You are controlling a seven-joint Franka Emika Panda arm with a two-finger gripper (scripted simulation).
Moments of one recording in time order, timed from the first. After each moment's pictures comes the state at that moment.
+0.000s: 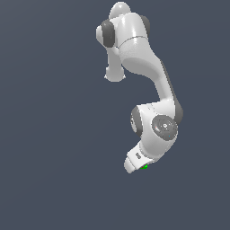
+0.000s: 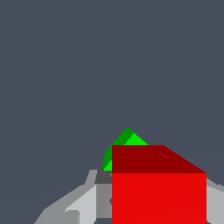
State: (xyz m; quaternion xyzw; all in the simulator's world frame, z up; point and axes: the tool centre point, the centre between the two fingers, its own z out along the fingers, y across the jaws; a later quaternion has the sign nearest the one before) arm 0.133 0.131 0.061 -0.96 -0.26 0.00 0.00
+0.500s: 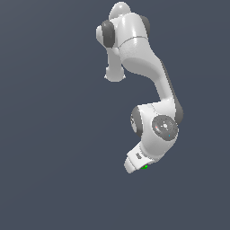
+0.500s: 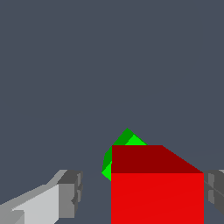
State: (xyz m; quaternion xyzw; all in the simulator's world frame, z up) arm 0.134 0.131 0.061 -0.97 -0.26 0.00 0.00
